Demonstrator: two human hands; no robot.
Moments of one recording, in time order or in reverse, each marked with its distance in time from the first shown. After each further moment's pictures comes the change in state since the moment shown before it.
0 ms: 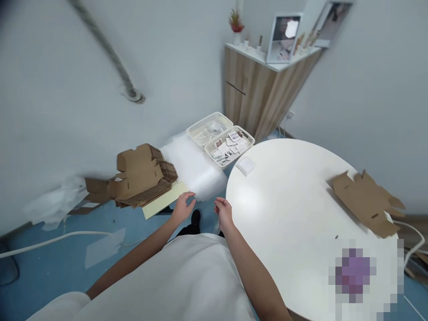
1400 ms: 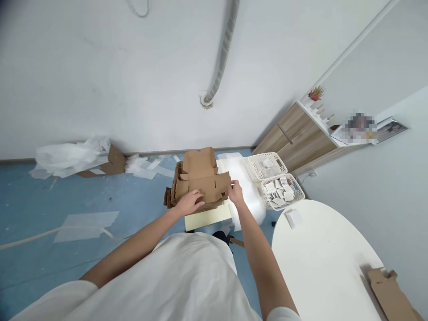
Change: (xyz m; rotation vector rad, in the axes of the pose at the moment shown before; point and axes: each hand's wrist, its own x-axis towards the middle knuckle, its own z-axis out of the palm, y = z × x) left_hand 0.038 -0.202 -0.184 -0.021 -0.049 0.102; right_hand 0.081 -0.020 0.299 -0.979 -0.173 -0.351
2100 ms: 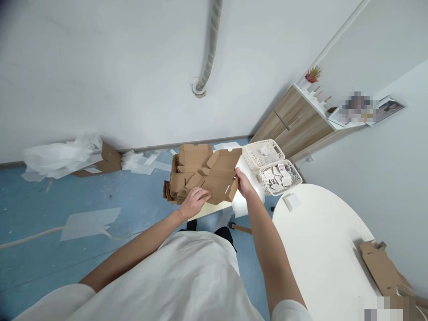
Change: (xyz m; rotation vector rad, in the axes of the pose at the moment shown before) left_hand -0.027 0.034 0.013 -0.003 0.094 0.289; right_hand -0.025 -0.018 -0.036 0.432 -0.267 0.051
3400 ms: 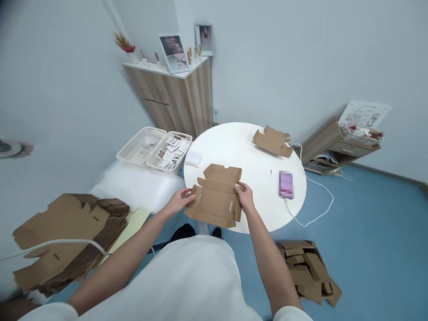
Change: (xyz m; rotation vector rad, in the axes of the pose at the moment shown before) left_hand 0.096 0.248 0.226 -0.500 -0.676 -0.414; right_hand -0.338 0.197 -0.265 0.482 1.088 -0.066
